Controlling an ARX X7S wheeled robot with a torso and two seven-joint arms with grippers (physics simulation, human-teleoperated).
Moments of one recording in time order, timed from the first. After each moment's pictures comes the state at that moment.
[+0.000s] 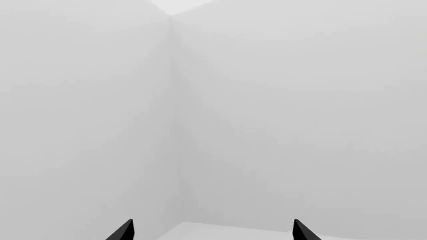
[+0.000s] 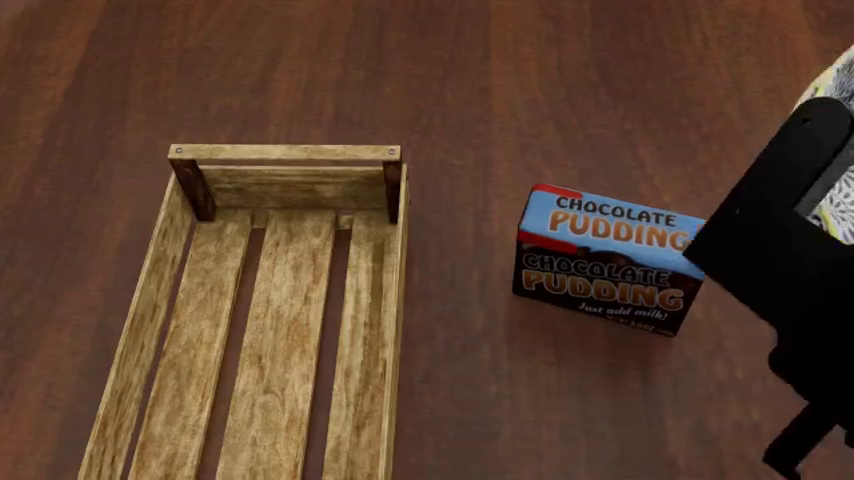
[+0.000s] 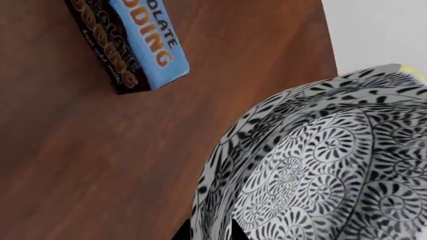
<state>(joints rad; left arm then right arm) -1.81 -1.57 1.96 1.05 -0.78 0.14 -1.57 1.88 1.02 -1.50 -0.38 1.23 1.43 0.38</state>
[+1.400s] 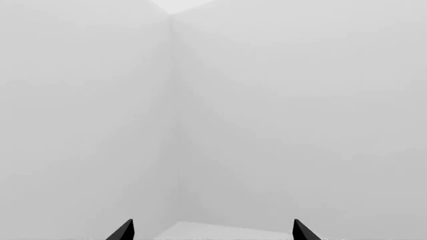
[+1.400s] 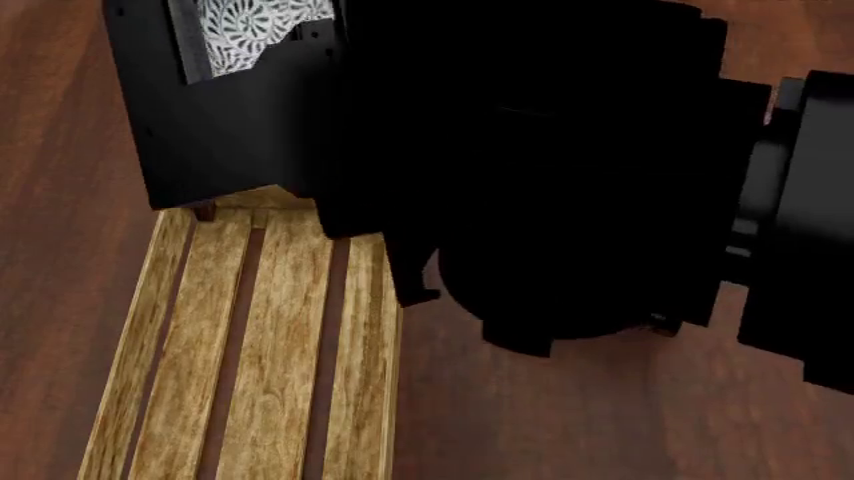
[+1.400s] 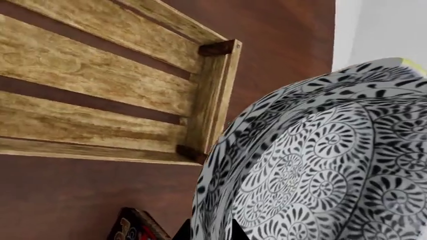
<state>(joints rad) -1.77 -1.57 1.92 1.05 -0.78 0.16 -1.57 2.17 0.33 -1.85 0.00 0.65 0.72 -0.54</state>
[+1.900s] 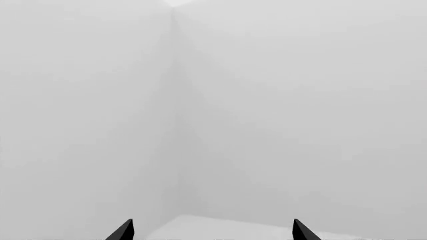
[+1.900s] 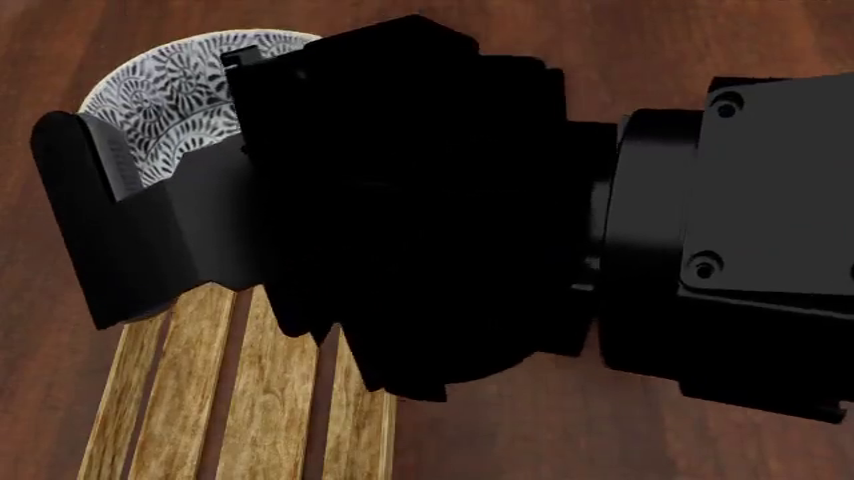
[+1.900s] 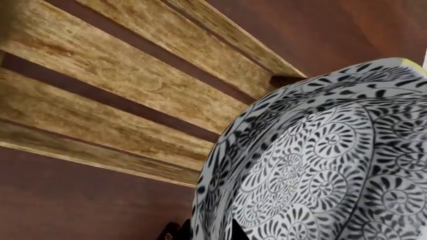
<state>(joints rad) -1.77 -1.57 1.89 1.05 -0.83 0.15 -1.57 2.14 0.21 -1.89 -0.01 0.64 0.70 -0.69</state>
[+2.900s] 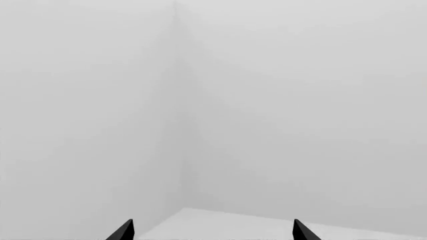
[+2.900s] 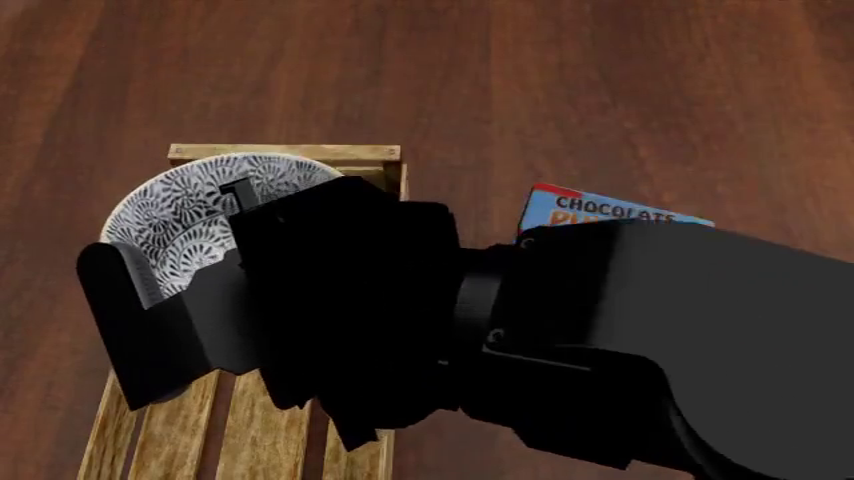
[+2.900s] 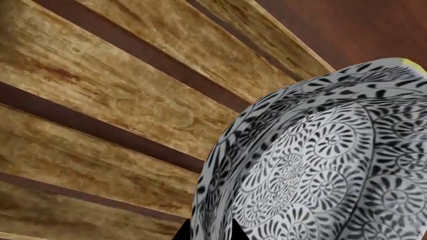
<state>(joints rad) -1.74 -1.57 1.88 1.03 -0.85 0.16 -1.57 1.83 0.06 -1.96 0.27 0.50 0.55 -0.65</state>
